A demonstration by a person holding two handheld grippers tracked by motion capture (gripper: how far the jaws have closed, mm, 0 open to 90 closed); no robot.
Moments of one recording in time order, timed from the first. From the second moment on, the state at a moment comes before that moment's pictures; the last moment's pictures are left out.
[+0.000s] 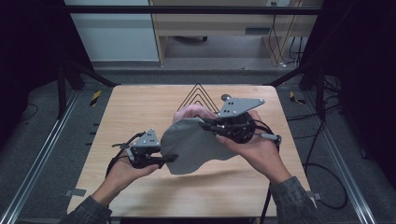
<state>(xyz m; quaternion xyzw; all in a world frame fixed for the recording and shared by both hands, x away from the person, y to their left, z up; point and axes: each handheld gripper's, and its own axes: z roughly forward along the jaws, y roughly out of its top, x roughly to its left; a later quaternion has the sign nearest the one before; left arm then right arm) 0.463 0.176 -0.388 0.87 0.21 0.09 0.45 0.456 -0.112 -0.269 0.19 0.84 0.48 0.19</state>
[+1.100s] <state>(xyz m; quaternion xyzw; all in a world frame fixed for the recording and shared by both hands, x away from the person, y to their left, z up) 0.490 0.163 -0.271 0.83 0.23 0.17 0.48 0.488 -0.148 -0.212 0.26 0.78 0.52 0.24</state>
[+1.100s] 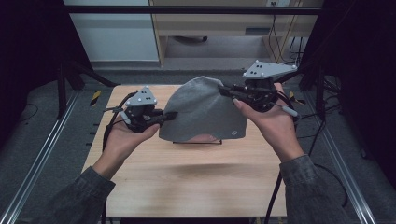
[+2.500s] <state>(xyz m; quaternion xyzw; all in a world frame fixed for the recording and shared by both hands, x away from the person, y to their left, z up) 0.604 0.115 -0.236 0.80 0.24 0.23 0.50 0.586 -0.186 -0.201 0.34 0.71 0.55 0.29</state>
